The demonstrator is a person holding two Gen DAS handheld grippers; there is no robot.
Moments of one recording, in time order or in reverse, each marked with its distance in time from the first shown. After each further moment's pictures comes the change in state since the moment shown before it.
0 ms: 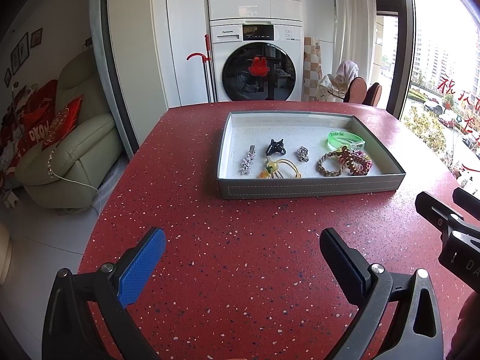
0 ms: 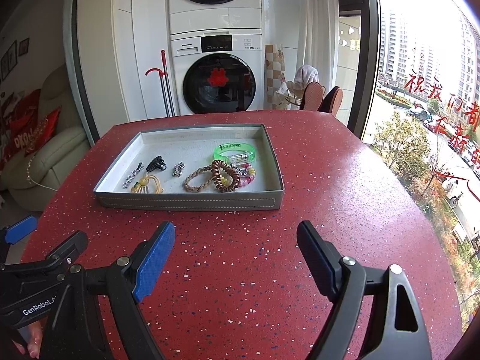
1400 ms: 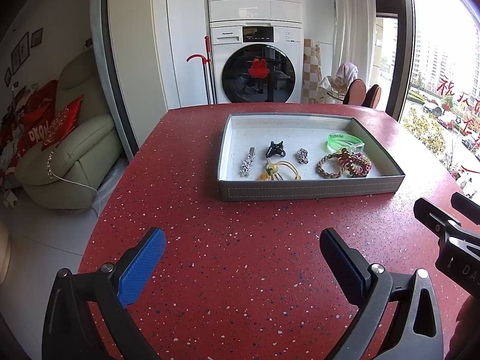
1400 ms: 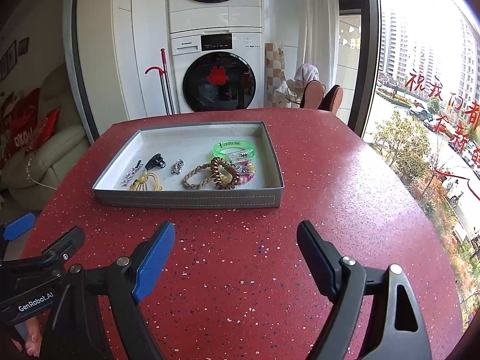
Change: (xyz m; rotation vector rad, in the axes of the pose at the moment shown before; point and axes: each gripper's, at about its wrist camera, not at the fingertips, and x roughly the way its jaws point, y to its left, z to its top) left arm -0.002 0.002 0.001 -0.001 -0.007 -0.004; right arm 0.001 -0.002 -0.003 0.002 0.004 0.002
